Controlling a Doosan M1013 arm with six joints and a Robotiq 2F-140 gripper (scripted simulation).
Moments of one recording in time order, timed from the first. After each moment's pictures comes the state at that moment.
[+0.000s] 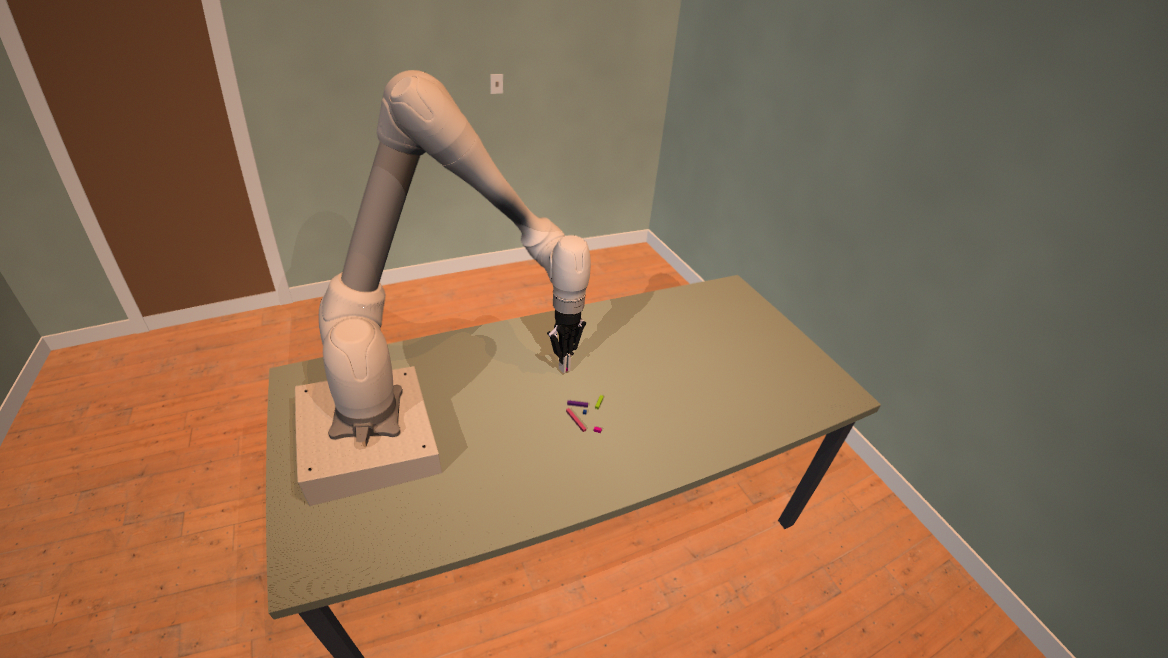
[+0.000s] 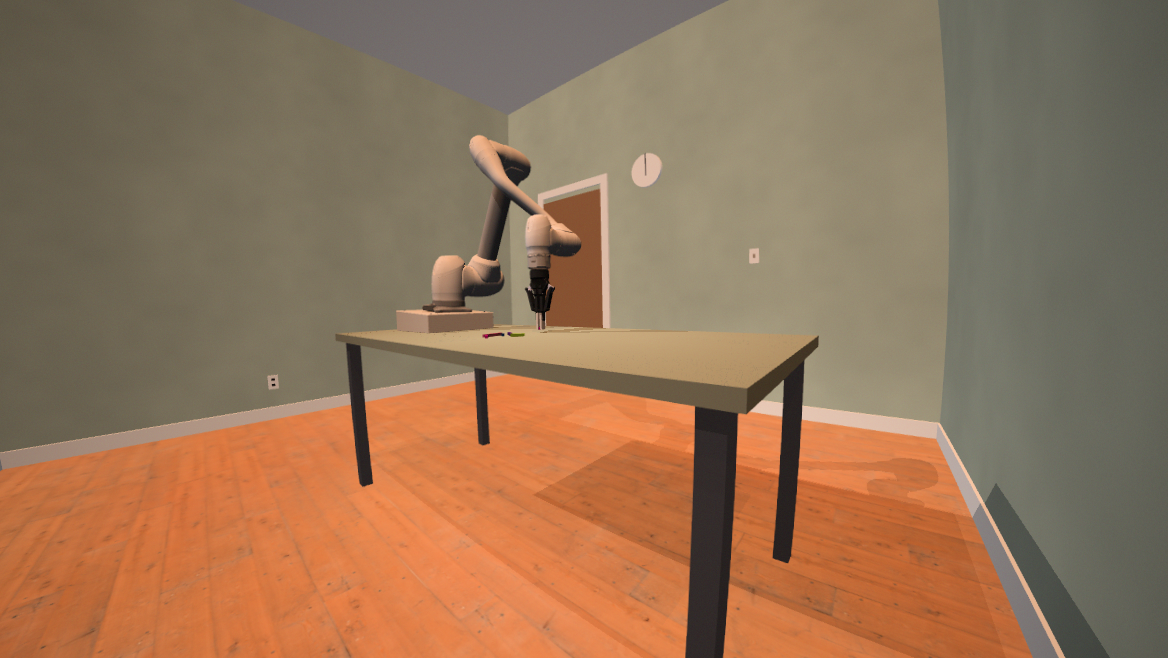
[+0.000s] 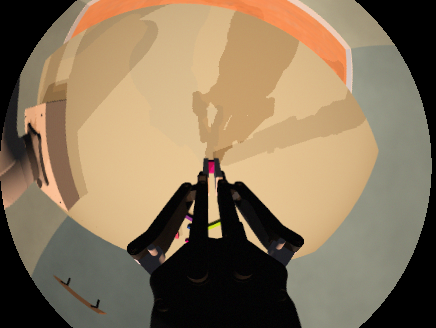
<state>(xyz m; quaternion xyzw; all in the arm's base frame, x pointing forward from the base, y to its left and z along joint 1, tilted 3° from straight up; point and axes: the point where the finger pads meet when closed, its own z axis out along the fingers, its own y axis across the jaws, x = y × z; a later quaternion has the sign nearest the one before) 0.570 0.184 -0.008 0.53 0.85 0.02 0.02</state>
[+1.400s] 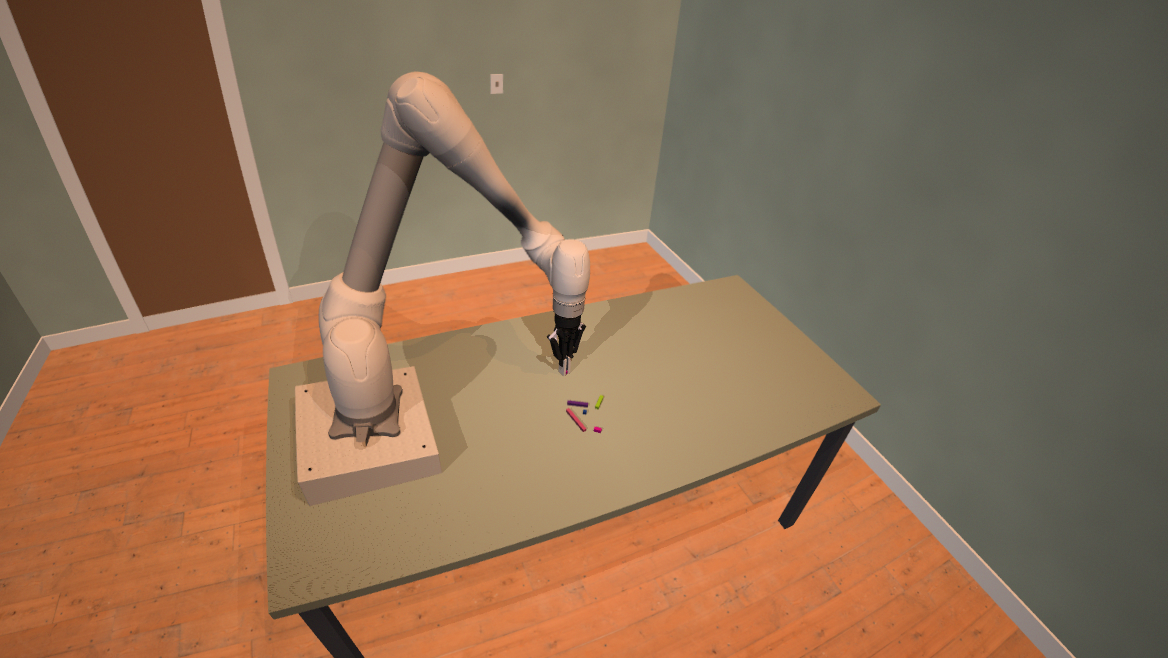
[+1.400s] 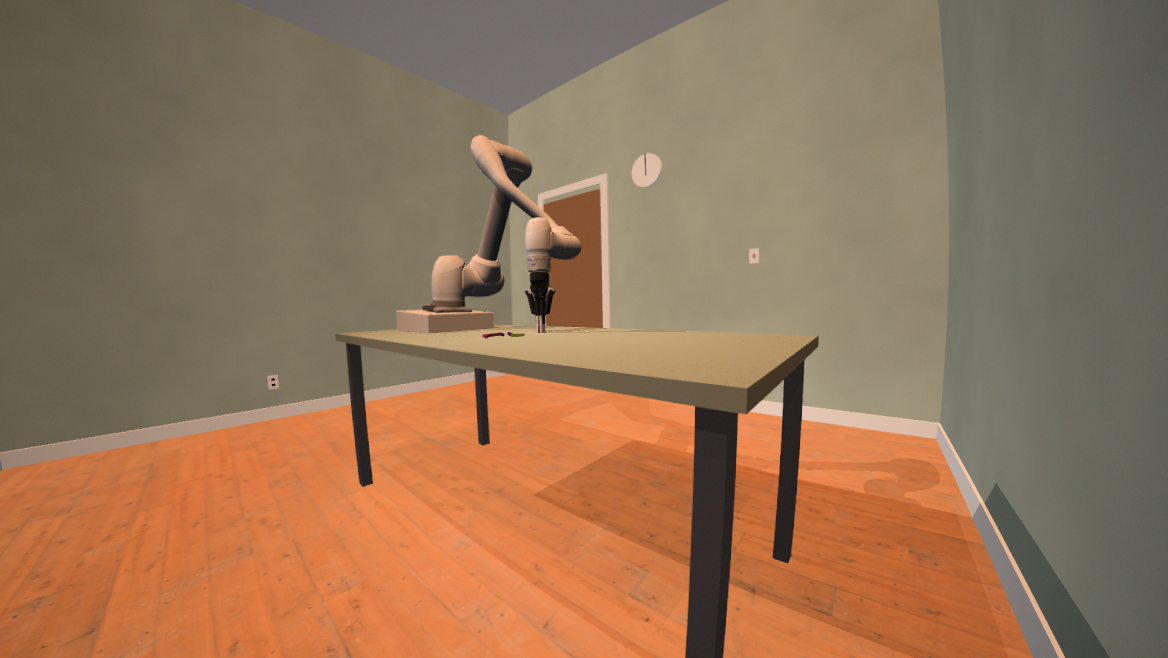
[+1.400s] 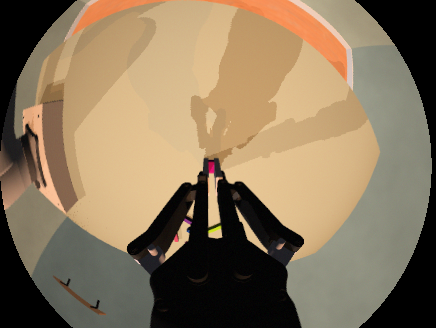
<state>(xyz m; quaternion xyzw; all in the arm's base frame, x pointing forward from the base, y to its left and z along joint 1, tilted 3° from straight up) 0.571 0.185 -0.020 0.53 0.85 0.02 0.02</state>
